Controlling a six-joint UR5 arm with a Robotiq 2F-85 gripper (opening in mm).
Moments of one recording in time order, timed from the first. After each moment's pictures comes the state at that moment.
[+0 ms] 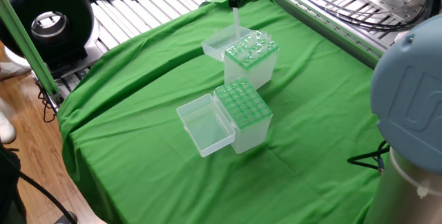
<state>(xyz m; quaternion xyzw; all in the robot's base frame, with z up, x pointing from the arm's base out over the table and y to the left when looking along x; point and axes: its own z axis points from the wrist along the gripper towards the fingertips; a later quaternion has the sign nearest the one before) 0.567 -0.021 0.269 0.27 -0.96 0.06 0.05</state>
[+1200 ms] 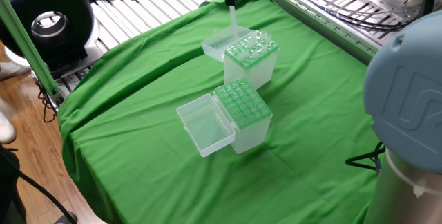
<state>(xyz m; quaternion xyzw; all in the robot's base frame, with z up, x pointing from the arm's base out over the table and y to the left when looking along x) 0.569 -0.010 0.272 0.26 -0.96 0.06 0.05</state>
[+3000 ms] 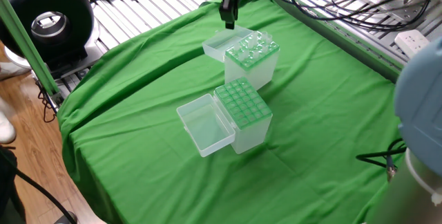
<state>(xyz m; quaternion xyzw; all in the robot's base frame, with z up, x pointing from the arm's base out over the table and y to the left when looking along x) 0.571 -0.029 0.193 0.29 -0.96 0.03 0.00</state>
